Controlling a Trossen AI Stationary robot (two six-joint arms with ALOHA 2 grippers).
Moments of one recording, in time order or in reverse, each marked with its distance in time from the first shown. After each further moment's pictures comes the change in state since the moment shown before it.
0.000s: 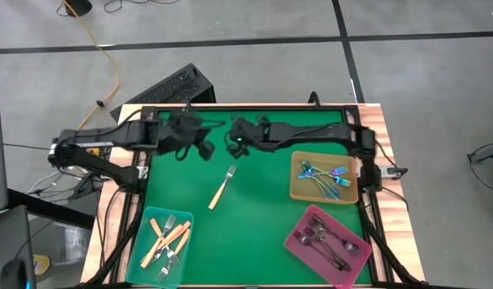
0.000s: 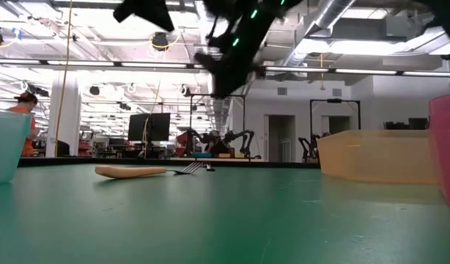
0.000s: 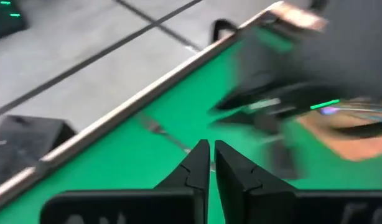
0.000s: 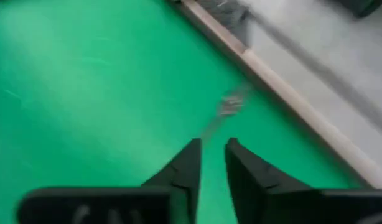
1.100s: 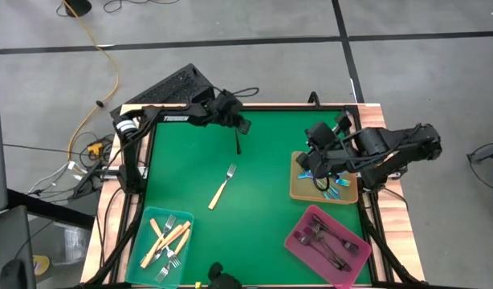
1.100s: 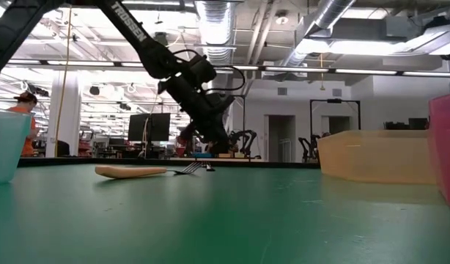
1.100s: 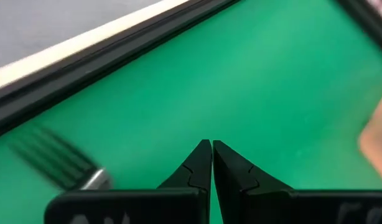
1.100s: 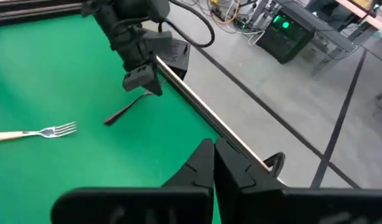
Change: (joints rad) left arm 0.556 0.710 -0.085 0.793 0.715 0.156; right arm 0.438 -0.599 -0.002 -0.878 0.460 0.342
